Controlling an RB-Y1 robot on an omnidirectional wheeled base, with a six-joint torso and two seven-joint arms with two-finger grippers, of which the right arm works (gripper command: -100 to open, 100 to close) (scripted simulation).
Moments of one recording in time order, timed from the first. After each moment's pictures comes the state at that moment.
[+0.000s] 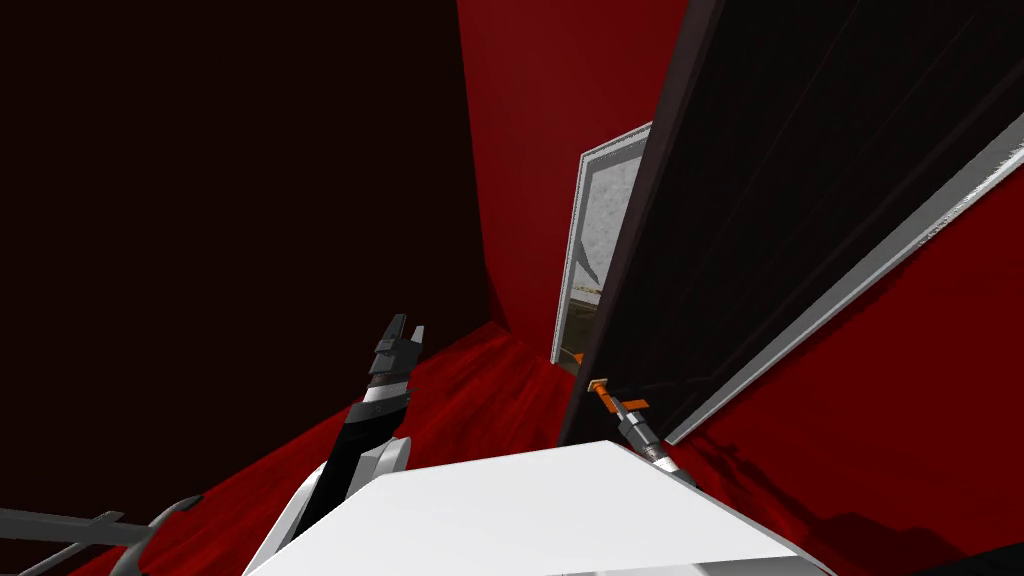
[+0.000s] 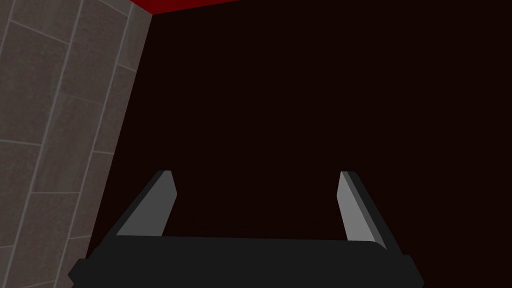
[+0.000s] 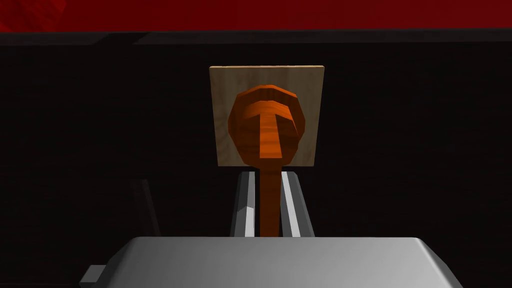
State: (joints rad) arm 0.18 -0.47 0.05 -0.54 -0.01 -1.24 -0.45
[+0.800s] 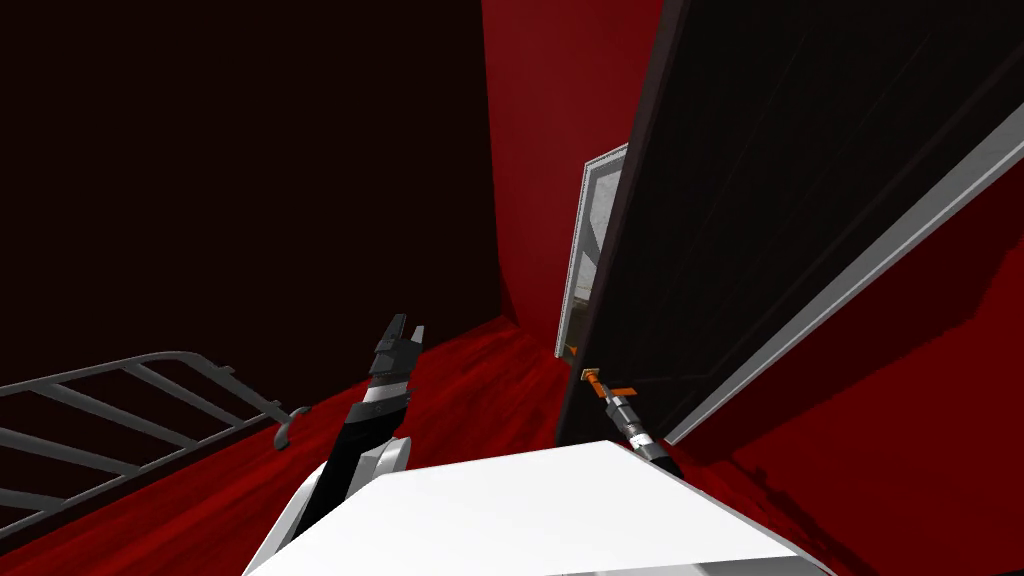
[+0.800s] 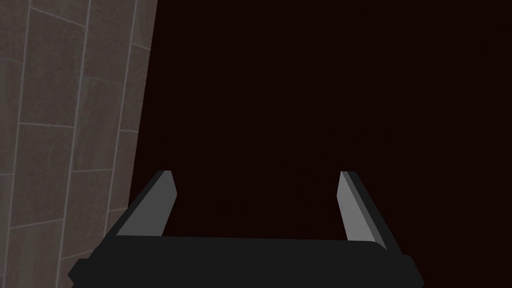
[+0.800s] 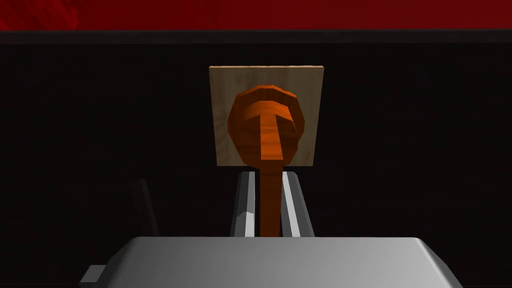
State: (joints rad) arm 0.10 -0.45 0.09 -0.56 -0.11 -1.12 -0.38
